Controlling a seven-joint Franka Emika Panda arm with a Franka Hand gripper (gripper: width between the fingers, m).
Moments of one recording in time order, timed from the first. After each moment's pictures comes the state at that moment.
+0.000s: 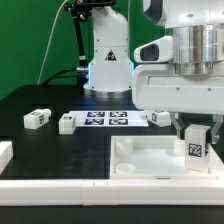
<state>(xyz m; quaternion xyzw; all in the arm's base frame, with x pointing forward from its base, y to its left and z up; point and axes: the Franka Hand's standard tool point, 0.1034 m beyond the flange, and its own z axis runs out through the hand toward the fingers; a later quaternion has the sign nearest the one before) 0.627 0.118 0.075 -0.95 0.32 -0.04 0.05</state>
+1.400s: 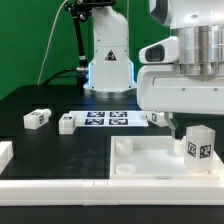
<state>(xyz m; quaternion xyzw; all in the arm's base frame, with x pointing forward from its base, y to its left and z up) 0.625 0.129 0.074 -0.98 0.20 -0.04 0.04</state>
